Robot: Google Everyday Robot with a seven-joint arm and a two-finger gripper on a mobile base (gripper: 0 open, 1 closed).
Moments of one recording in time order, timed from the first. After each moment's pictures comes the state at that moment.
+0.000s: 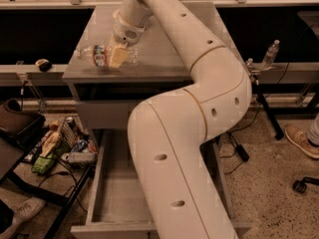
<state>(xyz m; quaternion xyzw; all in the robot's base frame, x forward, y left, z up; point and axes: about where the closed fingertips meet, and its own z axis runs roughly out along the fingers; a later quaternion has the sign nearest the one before) 0.741 0.133 0.844 -0.76 0.60 0.16 0.20</state>
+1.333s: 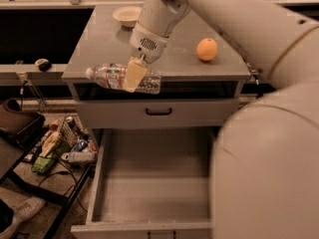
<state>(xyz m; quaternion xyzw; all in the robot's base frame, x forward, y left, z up) 0.583 0.064 0.877 -0.66 0.71 0.21 0.10</state>
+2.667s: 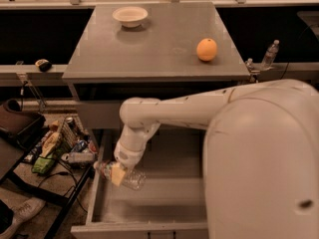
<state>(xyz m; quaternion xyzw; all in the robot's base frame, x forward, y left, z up) 0.485 0.126 0.566 -0.50 0.83 0.23 -0.03</state>
